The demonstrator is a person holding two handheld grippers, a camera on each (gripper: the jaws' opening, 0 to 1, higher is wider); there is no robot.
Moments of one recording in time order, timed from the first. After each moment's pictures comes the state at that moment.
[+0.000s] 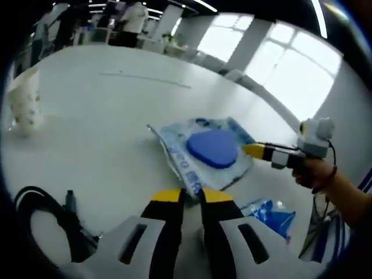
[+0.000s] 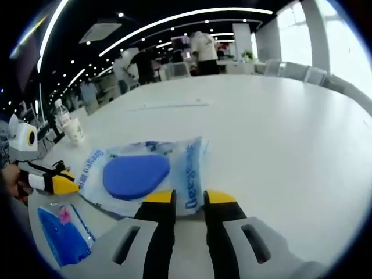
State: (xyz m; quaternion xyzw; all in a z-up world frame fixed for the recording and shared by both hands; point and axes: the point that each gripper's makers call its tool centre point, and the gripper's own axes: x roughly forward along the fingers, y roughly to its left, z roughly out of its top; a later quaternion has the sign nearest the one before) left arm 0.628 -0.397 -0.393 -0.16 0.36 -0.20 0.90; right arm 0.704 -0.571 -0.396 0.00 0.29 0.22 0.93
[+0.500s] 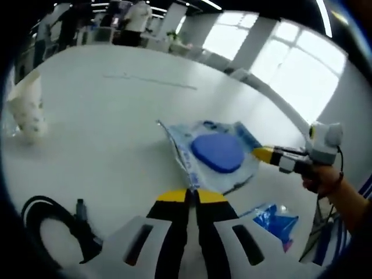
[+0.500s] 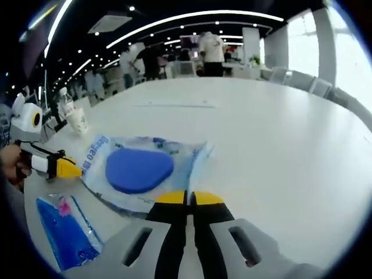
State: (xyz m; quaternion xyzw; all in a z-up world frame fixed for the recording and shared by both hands) left arm 0.636 -0.385 -0.381 -0.14 0.35 -0.18 0.91; right arm 0.696 -0.561 -0.389 -0.05 0.28 0.24 0.93
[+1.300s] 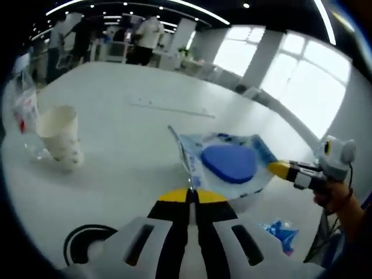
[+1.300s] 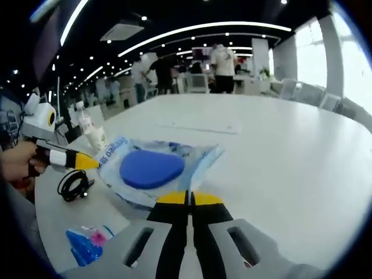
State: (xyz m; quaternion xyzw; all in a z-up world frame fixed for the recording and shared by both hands) left arm 0.654 -0.315 -0.340 -0.15 0.31 -0.12 0.93; right arm 0.692 -0.499 -0.333 -0.02 0.24 0.28 0.93
